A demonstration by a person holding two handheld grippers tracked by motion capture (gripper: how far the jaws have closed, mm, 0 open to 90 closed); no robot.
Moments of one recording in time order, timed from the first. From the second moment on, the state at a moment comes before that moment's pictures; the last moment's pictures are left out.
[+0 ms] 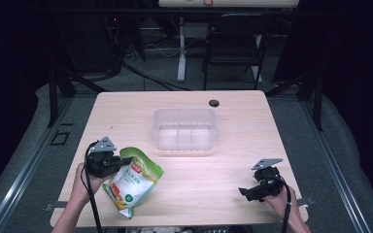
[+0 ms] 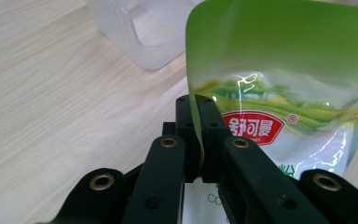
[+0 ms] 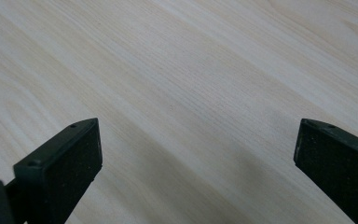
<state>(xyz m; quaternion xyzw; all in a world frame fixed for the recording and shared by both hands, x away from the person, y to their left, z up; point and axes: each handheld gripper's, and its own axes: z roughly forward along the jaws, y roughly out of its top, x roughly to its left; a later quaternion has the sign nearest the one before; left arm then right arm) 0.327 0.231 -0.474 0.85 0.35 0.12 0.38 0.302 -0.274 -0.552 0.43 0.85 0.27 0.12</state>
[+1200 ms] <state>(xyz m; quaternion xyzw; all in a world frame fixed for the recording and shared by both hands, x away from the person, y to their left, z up) 0.299 0.224 -0.420 0.85 0.30 0.08 0.43 0.303 -0.272 -0.553 0.43 0.86 0.26 0.11</state>
